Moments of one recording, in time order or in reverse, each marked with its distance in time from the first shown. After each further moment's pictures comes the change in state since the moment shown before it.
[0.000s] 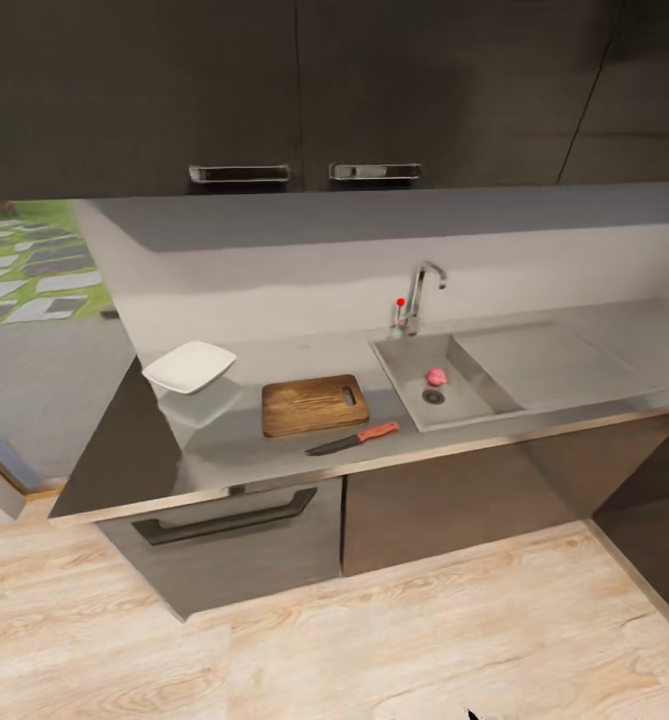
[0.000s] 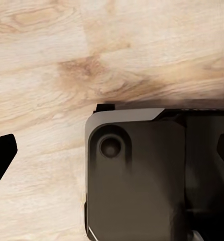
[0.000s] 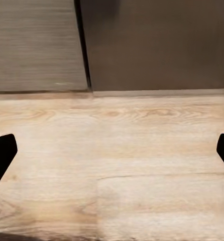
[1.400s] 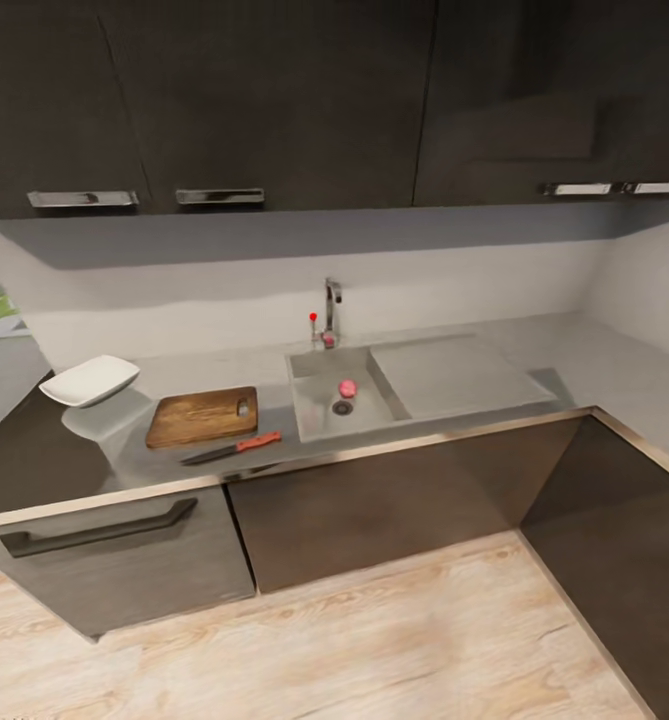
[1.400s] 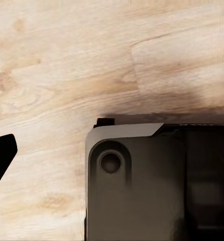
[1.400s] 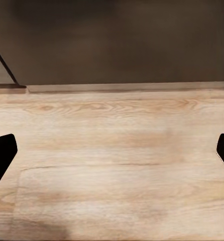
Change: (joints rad) left arm 0.000 0.000 0.000 -0.001 0.000 -0.001 0.000; right arm 0.000 0.001 0.006 0.025 0.001 -0.003 0.000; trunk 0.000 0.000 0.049
